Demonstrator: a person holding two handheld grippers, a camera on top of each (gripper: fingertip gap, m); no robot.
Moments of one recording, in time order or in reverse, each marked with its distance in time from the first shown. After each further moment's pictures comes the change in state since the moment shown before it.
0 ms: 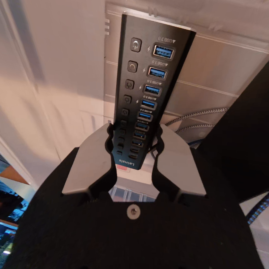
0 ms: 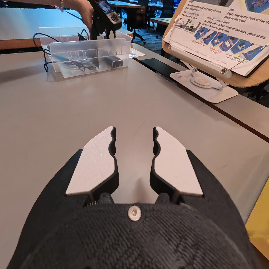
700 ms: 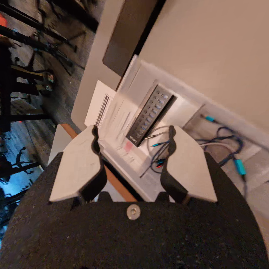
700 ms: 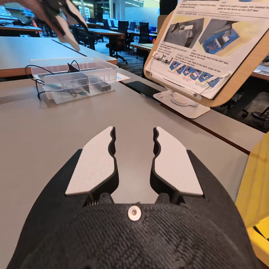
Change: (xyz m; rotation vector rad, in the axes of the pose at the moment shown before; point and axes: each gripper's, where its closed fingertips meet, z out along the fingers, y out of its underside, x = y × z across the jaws) left arm 0.017 -0.017 -0.172 0.353 -0.378 -0.347; right arm 0.004 -0.046 -0.013 0.111 0.128 0.016
